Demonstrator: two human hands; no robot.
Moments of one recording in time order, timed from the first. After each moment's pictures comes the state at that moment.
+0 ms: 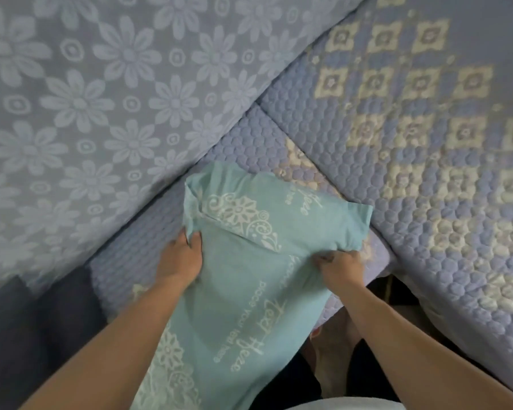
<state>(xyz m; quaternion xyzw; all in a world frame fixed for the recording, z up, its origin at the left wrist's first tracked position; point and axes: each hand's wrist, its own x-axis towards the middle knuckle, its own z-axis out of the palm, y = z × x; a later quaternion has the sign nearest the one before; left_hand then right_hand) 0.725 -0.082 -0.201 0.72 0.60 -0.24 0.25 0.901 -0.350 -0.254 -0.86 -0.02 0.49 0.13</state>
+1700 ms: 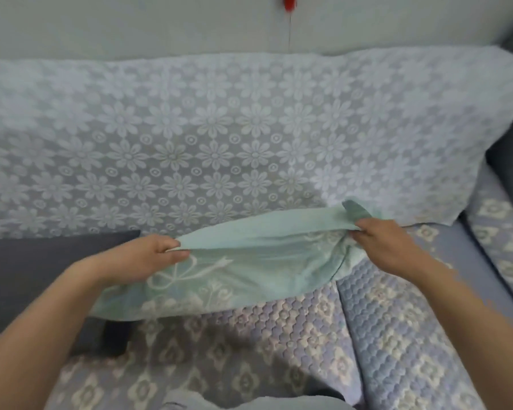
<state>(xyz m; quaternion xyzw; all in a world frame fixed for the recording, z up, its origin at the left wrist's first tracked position) 0.554 -0.063 0.156 0.74 0.49 -0.07 0.46 0.979 -0.189 0.160 -0.77 -0.60 0.19 0.07</state>
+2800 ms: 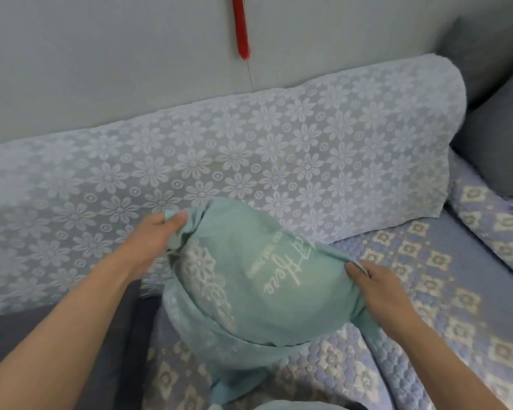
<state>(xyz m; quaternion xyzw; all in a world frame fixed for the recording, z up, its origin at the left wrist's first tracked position) 0.616 -0.006 0.201 0.60 0.51 0.28 0.55 0.926 -0.254 0.143 -0.79 -0.31 0.31 0.43</state>
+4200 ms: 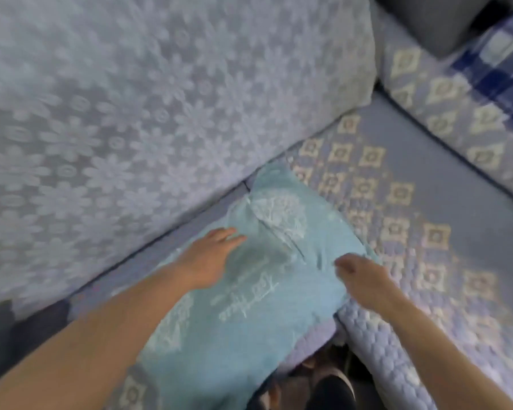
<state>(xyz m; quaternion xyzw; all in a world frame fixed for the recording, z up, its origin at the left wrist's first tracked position) 0.884 -0.108 -0.065 0.93 0.19 -0.24 0.20 1.086 -0.379 -0.052 -0.88 -0.20 0.41 0.14</state>
